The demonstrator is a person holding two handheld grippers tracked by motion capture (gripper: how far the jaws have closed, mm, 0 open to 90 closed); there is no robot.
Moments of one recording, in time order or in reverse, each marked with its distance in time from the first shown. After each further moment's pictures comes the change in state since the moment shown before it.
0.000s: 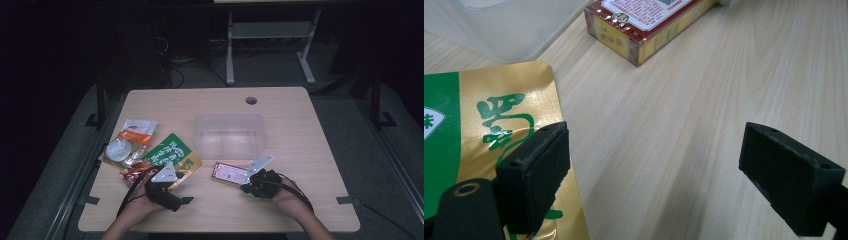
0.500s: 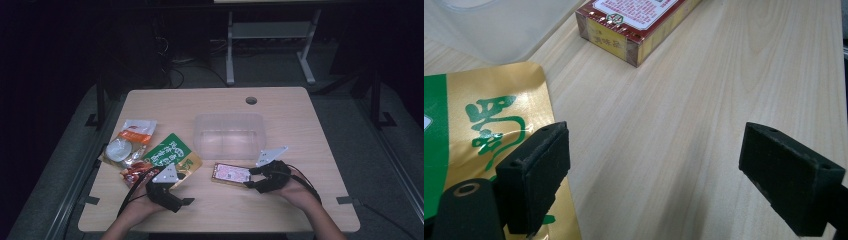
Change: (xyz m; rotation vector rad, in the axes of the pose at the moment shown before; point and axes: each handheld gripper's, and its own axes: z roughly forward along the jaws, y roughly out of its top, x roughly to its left) left arm -0.001 0.001 0.003 0.001 -0.017 0.014; right arm -0.027 -0.004 -0.019 -0.117 0.013 0.003
